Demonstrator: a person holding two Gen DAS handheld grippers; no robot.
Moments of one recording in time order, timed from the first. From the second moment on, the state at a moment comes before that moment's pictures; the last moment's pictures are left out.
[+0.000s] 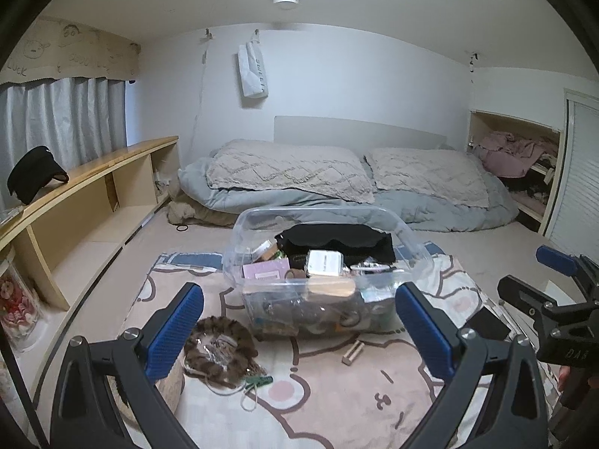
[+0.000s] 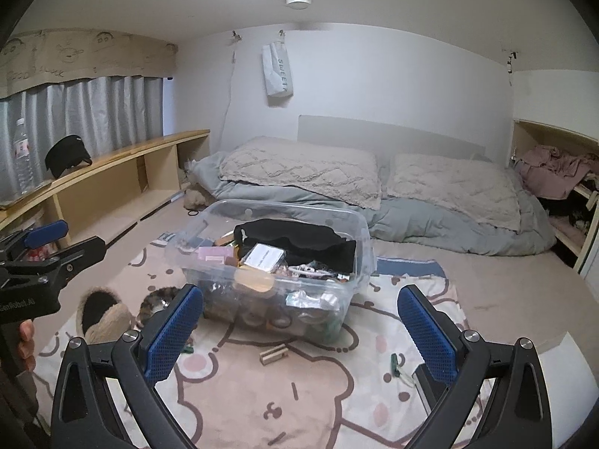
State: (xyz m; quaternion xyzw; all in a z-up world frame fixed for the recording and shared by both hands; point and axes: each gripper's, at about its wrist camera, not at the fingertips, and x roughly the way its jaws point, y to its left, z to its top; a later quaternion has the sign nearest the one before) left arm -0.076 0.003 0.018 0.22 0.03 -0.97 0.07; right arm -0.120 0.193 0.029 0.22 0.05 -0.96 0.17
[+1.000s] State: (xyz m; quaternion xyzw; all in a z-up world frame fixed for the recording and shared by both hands) left arm -0.022 0.041 0.000 0.23 -0.02 -0.97 0.06; right arm -0.060 0.197 0.011 0.24 0.07 -0.95 0.17
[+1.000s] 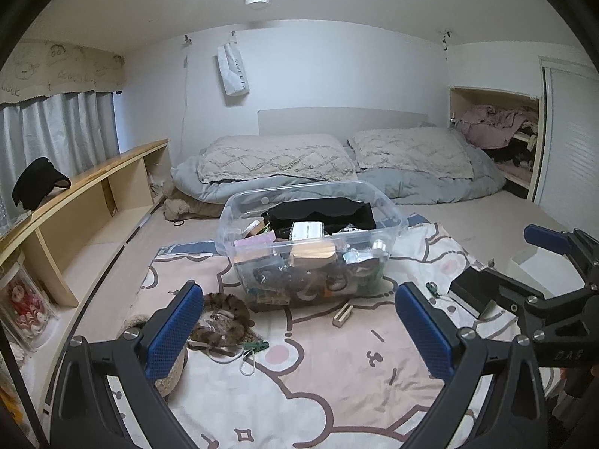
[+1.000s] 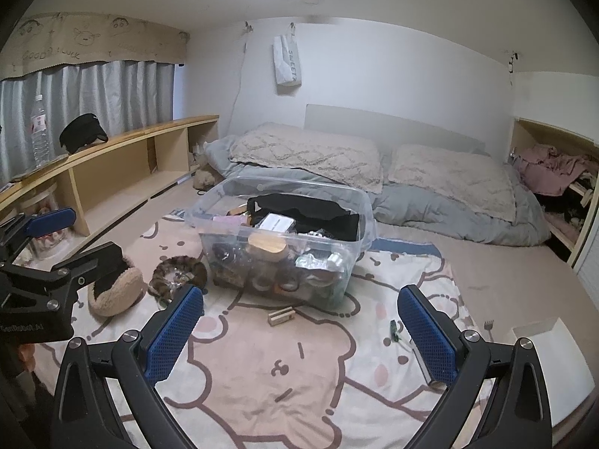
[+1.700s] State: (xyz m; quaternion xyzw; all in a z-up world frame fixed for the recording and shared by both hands) left arm -0.006 0.039 -0.014 0.24 -0.01 -0.97 0.06; right arm -0.050 0.208 0.000 0.25 0.06 -0.95 0.17
